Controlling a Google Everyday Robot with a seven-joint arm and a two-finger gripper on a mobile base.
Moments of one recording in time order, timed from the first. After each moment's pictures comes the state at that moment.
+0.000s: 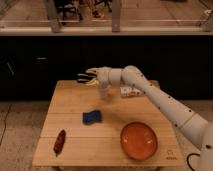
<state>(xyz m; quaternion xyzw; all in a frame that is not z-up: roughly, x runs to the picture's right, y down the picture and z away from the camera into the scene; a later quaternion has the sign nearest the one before) -0.081 -0.081 0.769 0.02 -0.50 0.08 0.86</state>
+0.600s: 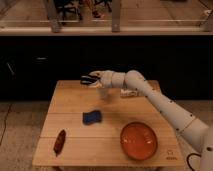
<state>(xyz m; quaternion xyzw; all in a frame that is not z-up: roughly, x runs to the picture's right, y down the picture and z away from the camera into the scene) -0.063 -0.069 0.790 0.02 -0.50 0.11 0.86</state>
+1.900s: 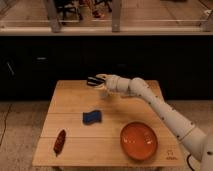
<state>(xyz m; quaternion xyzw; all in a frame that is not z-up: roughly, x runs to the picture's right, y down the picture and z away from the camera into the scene) -0.030 -0.060 0.825 0.05 -0.49 0.16 0.85</state>
